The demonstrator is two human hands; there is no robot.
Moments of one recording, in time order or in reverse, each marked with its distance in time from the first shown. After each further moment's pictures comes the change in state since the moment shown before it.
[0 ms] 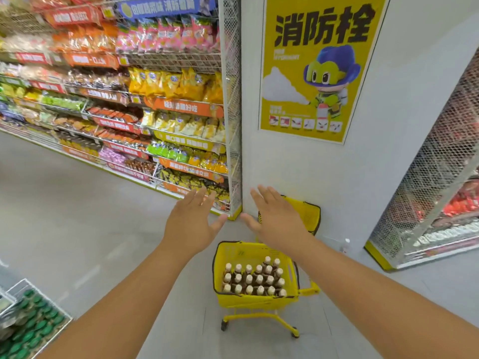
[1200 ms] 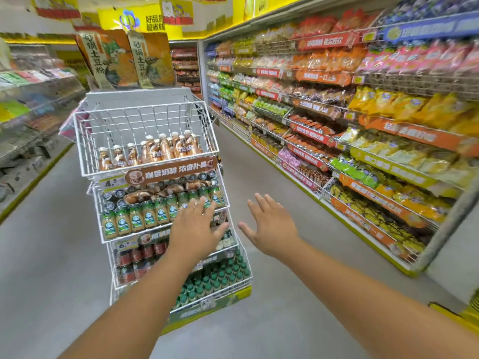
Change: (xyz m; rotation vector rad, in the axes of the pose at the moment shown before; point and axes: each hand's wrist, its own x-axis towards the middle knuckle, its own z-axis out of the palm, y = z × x) left_hand -0.408 -0.563 -0.153 0.238 -0.032 -0.736; right_hand 0.011 -0.718 0.098 0.050 -0.119 -0.671
